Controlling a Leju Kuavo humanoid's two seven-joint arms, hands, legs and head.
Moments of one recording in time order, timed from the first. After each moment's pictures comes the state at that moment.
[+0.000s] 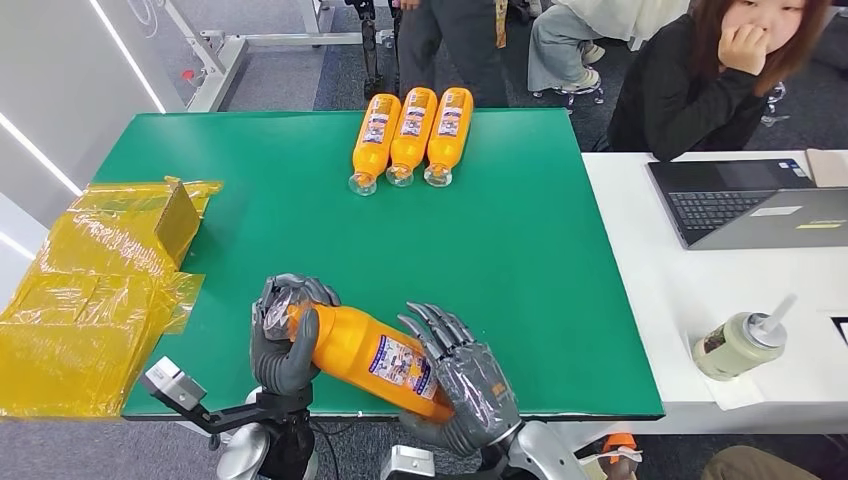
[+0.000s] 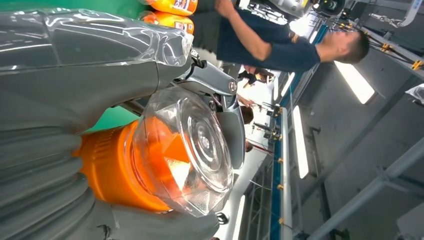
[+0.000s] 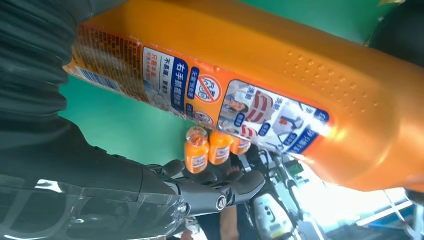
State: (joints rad) left arm -0.03 -0.25 -0.36 -1.20 0.13 -0.22 -0.59; right arm 0.05 -0.03 0.58 -1.76 1.07 -0.01 -0.15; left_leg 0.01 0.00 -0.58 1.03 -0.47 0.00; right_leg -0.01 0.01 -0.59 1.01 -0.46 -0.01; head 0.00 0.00
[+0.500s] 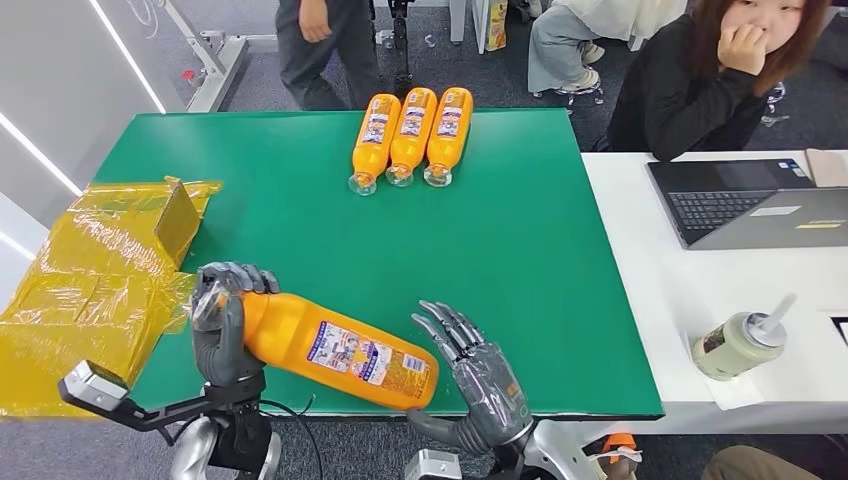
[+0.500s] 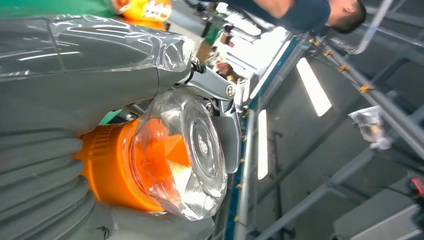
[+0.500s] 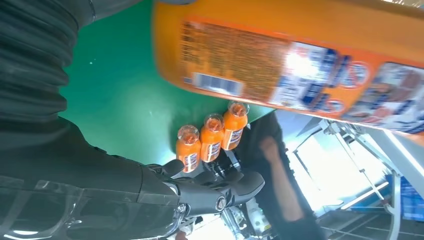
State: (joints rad) left arm -0.02 -0.21 -0.22 -1.31 0.33 -0.33 -0.54; right arm 0.03 -0.10 0.58 -1.71 0.93 -0.11 -0.24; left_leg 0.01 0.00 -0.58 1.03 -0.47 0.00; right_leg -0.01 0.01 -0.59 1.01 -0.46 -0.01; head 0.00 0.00
